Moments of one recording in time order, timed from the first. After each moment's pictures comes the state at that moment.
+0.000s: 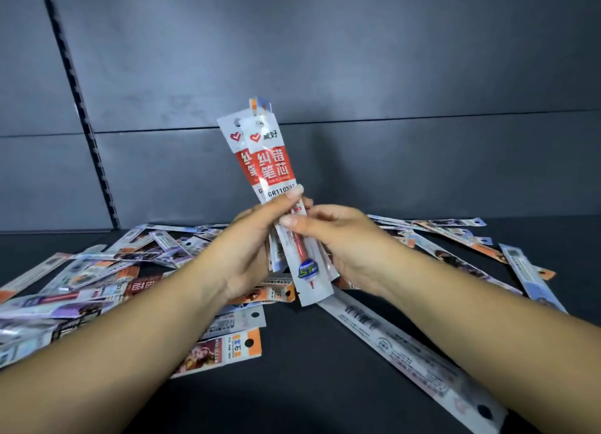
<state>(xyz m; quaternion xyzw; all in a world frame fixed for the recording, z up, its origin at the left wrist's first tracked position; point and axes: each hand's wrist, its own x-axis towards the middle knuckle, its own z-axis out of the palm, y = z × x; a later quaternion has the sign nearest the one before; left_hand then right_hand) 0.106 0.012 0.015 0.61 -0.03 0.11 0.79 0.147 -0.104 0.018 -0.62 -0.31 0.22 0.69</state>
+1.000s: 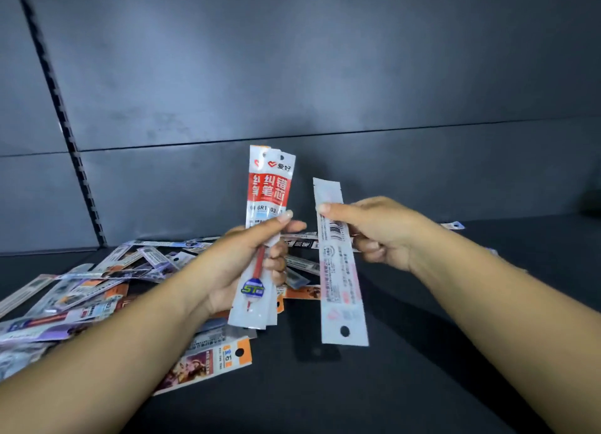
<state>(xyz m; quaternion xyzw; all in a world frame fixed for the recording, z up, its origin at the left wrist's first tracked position) 0.096 0.010 0.022 0.62 0.02 0.04 0.78 0.167 -0.145 0.047 -0.75 -0.20 0.17 0.61</state>
